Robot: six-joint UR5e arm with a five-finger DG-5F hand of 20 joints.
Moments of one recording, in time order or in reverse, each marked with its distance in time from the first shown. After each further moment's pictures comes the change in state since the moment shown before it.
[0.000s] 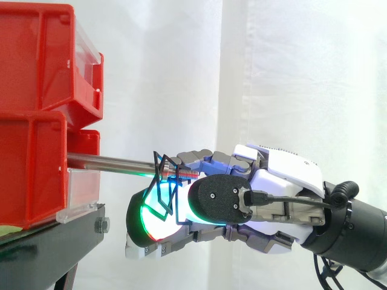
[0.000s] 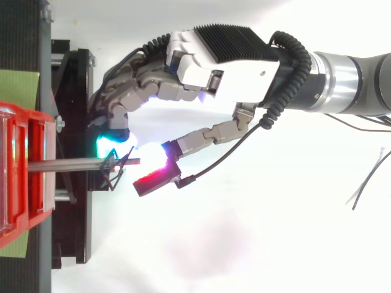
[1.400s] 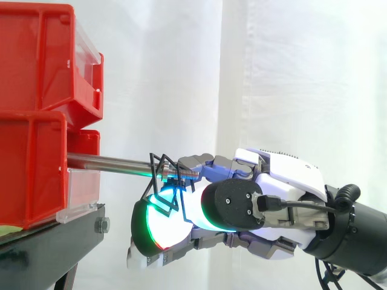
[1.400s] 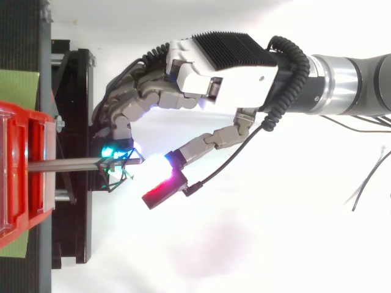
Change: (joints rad) arm 0.001 -0.003 0.000 -0.011 -0.021 0.025
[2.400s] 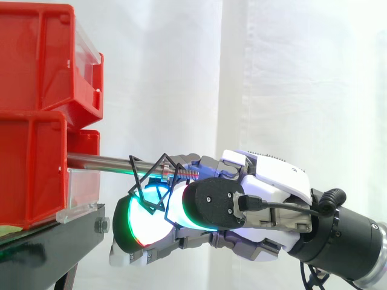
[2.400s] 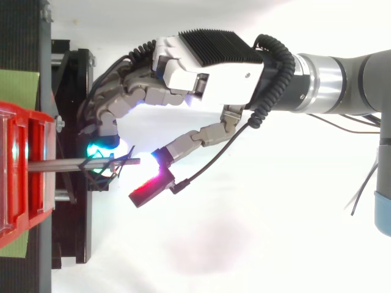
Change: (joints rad) arm -0.001 -0.043 0.062 0.014 0.000 0.008
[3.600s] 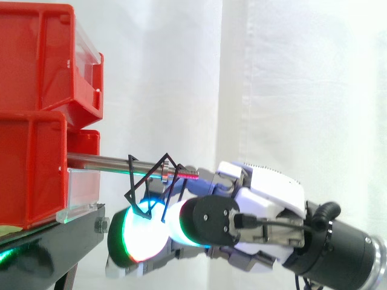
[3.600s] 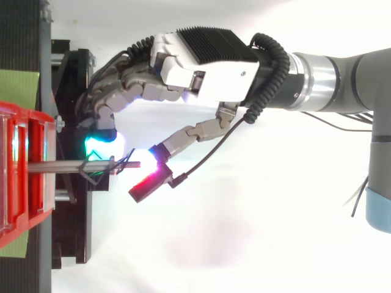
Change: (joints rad) arm -0.007 -0.036 0.023 0.021 0.006 -0.011
